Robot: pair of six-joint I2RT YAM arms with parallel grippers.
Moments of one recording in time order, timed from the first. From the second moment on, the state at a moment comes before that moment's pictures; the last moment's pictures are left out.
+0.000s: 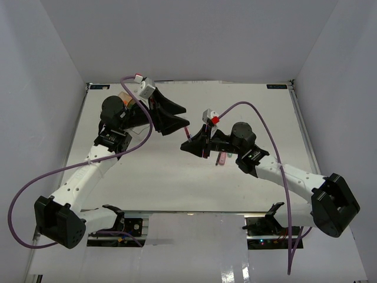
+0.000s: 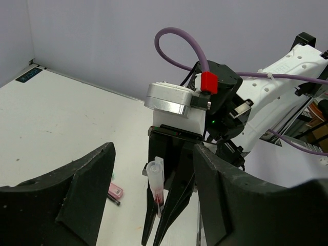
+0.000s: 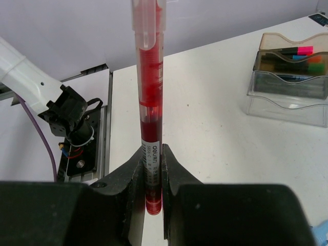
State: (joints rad) left arm -0.42 1.18 1.07 0.38 0.93 -0.45; right arm 0.76 1.26 0.76 0.55 -0.69 0.23
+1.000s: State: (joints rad) left arm -0.42 1.22 1.02 0.49 0.93 -0.55; right arm 0.76 1.34 0.79 0.57 -0.71 0.24
